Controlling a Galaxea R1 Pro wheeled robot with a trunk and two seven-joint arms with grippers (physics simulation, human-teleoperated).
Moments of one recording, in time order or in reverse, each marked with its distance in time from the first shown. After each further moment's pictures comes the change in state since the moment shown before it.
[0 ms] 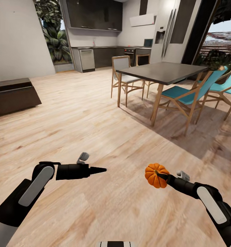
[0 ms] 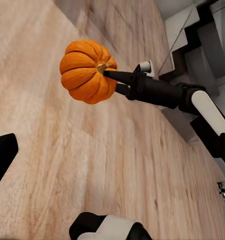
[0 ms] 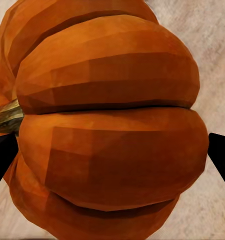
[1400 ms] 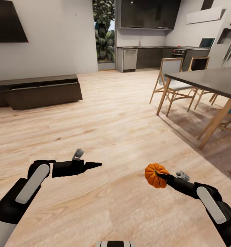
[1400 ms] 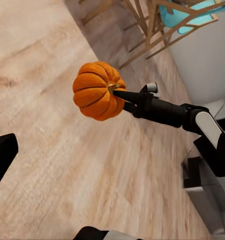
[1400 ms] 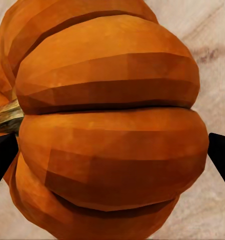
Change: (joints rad) left arm 0.000 -0.001 0.075 0.028 -0.001 0.000 0.000; right arm 0.000 0.001 0.003 0.000 0.000 -0.002 0.002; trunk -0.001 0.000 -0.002
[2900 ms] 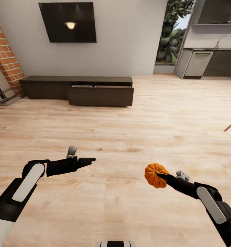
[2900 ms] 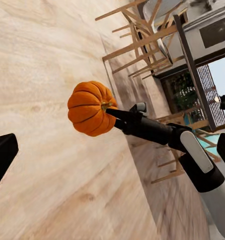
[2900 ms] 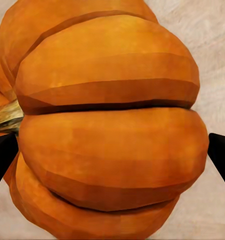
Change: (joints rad) left arm 0.003 0.003 0.088 0.069 -0.010 -0.001 -0.106; right arm 0.000 0.000 0.000 0.000 0.000 0.000 0.001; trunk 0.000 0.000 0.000
